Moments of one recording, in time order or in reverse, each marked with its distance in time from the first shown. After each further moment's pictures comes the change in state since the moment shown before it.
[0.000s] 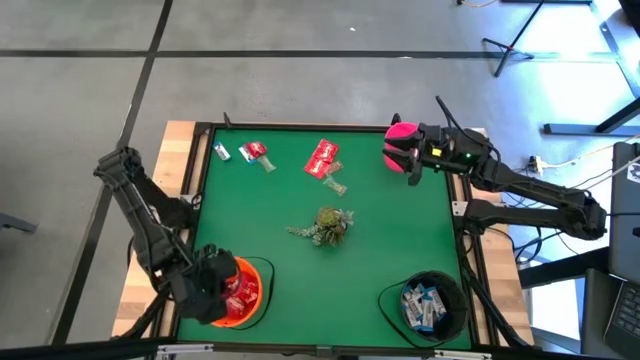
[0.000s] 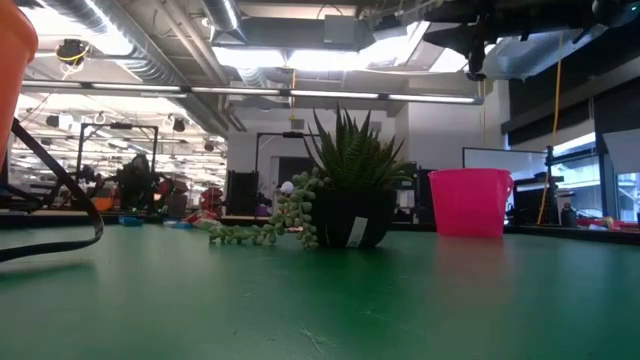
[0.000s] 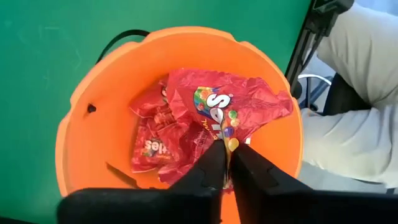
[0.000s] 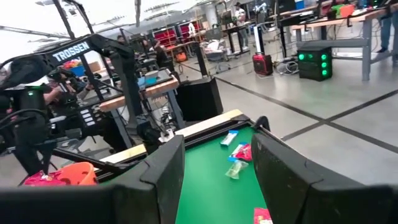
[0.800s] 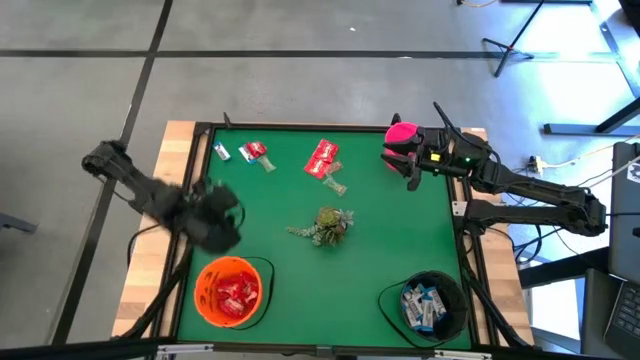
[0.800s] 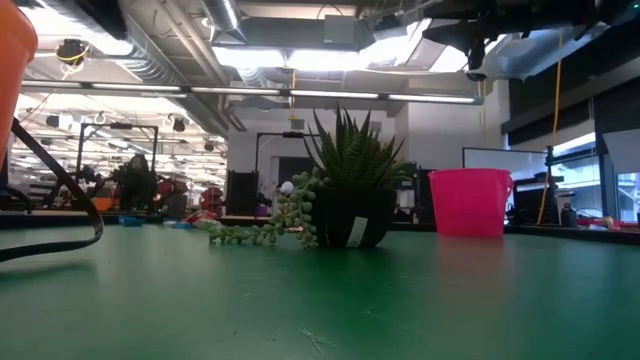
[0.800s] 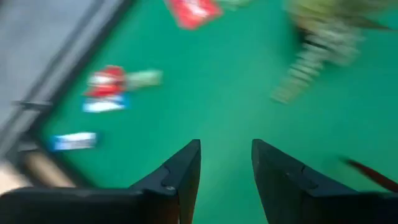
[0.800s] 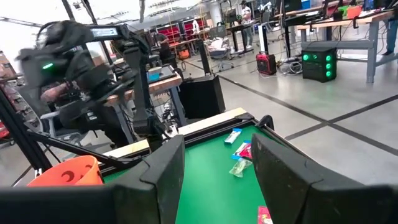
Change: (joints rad) left arm 0.375 -0.196 0.000 -0.405 -0.395 0.283; right arm 0.054 0.000 0.000 -0.006 0.039 -0.026
